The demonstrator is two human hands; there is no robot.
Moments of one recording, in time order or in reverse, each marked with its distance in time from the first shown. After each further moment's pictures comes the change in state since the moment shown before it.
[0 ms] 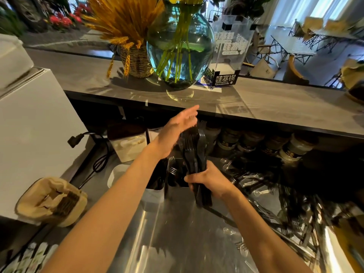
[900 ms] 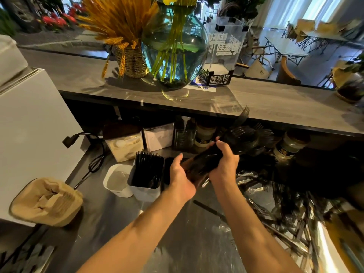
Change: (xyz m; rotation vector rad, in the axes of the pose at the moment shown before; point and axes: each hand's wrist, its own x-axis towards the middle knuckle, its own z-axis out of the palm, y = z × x) left_hand -0.052 -0.045 0.093 -1.005 0.517 -0.694; right_hand 0.008 -0.018 -0.007 0.872 0.742 -0.233
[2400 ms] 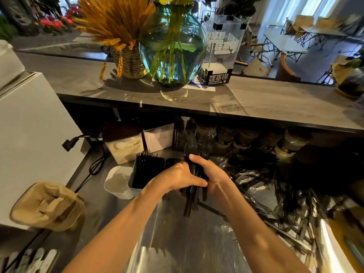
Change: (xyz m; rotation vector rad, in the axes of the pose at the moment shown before) left_hand -0.010 0.042 -0.008 1.691 -0.145 0.215; right_hand 0.002 0.016 -0.010 -0.475 -0.323 0.498
